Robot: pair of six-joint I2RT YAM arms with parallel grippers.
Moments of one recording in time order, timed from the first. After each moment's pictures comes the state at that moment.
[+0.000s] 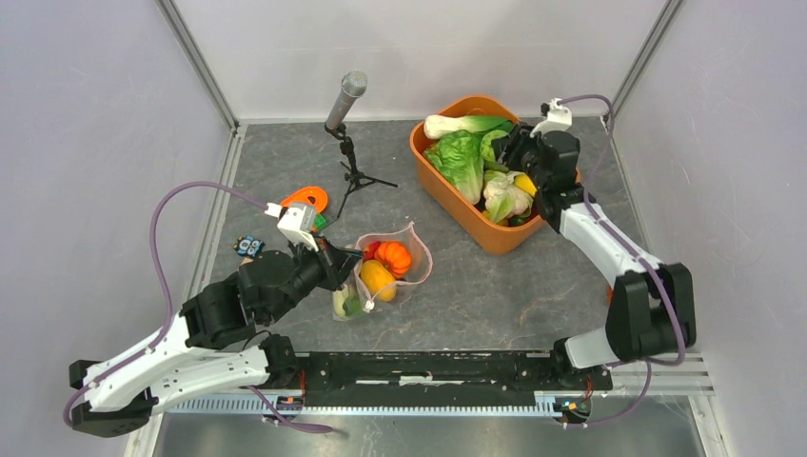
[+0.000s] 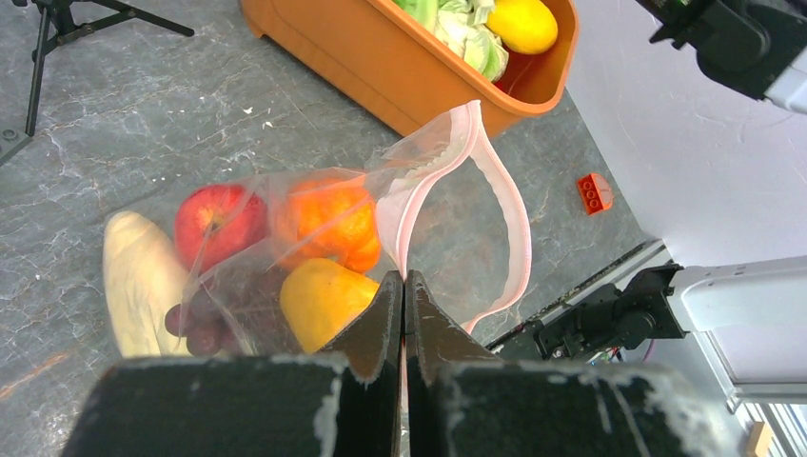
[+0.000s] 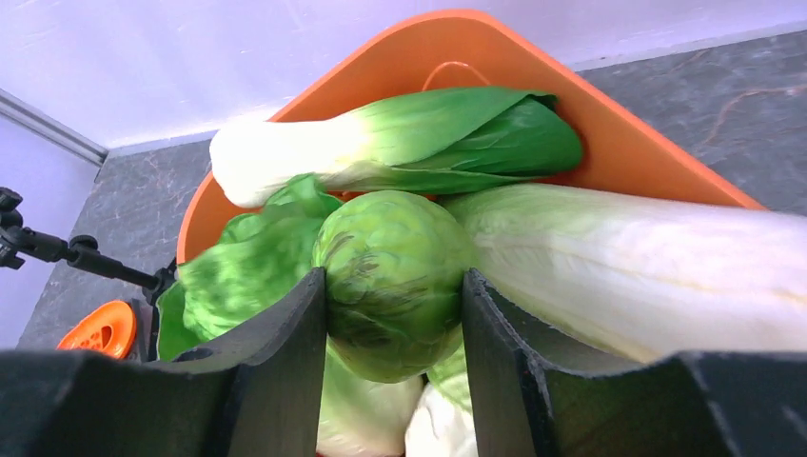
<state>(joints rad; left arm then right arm) -1.11 0.61 0.90 -0.60 -0.47 -0.66 0.21 1.48 1.03 0.24 -0.03 0.39</state>
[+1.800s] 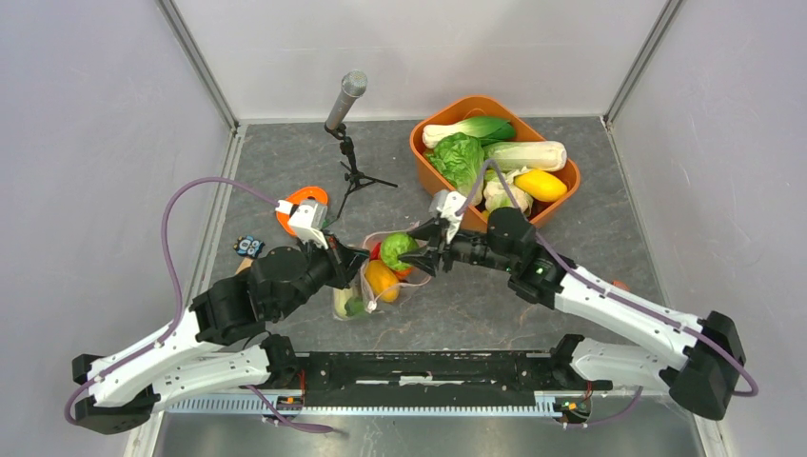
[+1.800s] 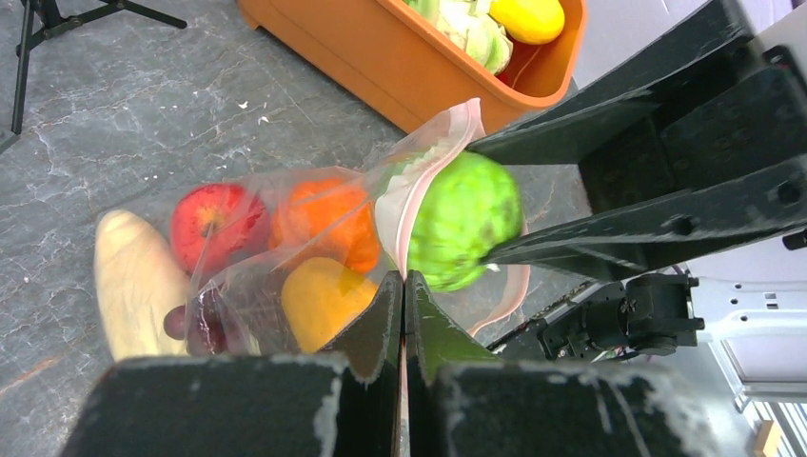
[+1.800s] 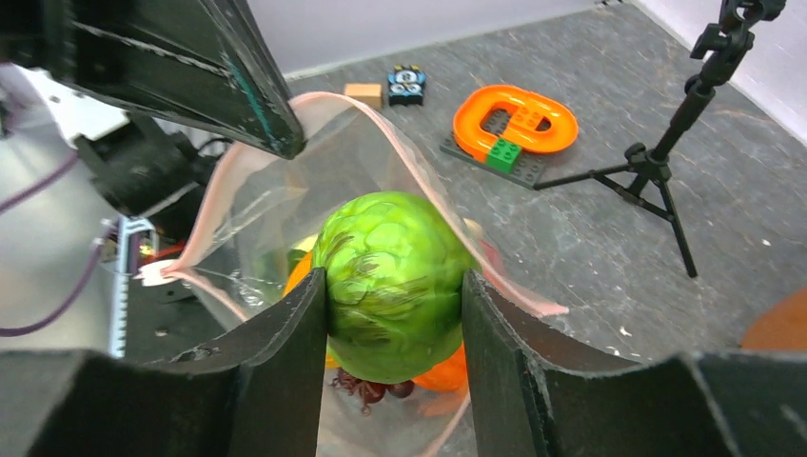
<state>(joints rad) -1.11 0.66 0.90 -0.57 -0.46 -0.66 0.87 1.05 0.79 0.19 -0.42 0.01</state>
